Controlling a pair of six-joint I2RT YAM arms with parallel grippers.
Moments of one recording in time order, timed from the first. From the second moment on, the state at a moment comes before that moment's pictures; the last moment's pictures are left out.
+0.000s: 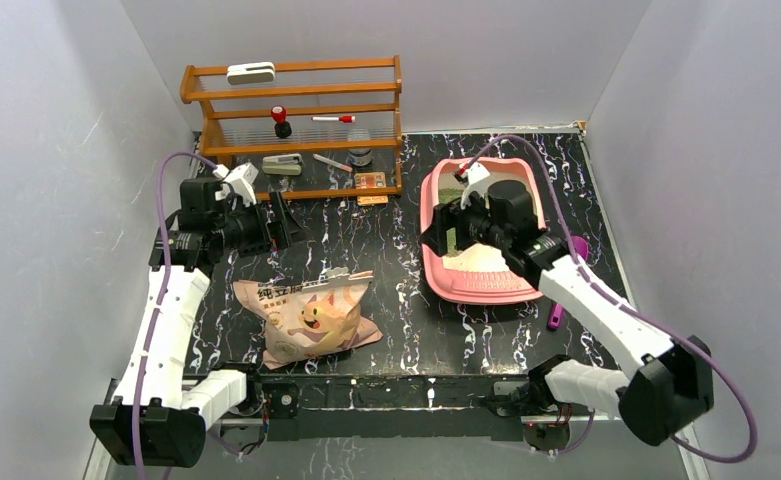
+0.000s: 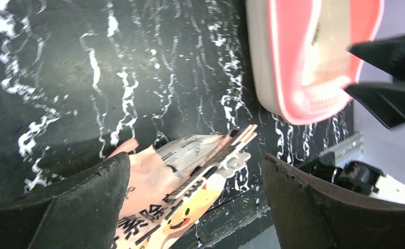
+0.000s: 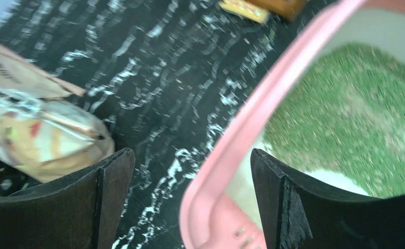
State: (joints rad) left arm -0.04 1.04 1.12 -0.83 0.55 -0.29; right arm 0.54 1.20 0.95 -0.29 -0.24 0.15
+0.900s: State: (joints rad) left arm -0.04 0.82 1.08 -0.97 0.21 -0.54; right arm 0.93 1.57 1.09 0.00 -0.66 -0.34
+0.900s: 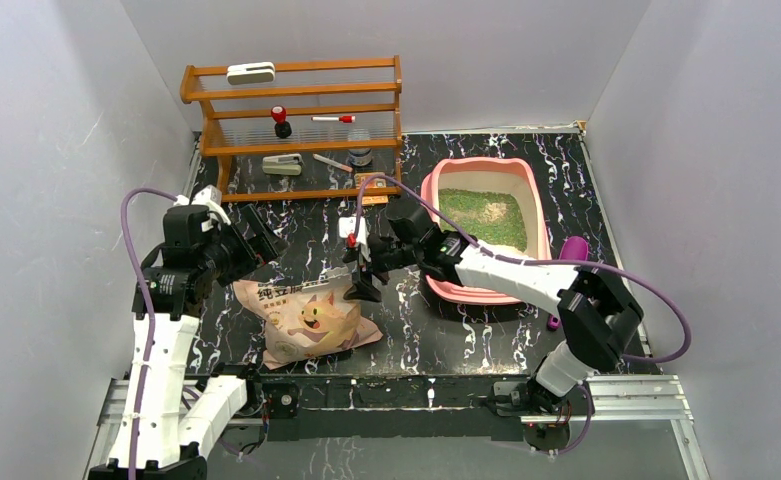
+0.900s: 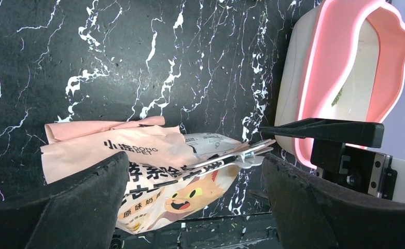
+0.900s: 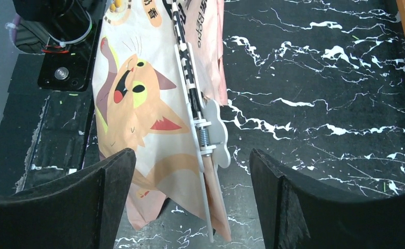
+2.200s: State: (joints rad) left arm -0.04 0.86 1.07 -0.99 0.35 -0.49; right arm 0.92 1.63 1.18 -0.03 -0.67 -0.27
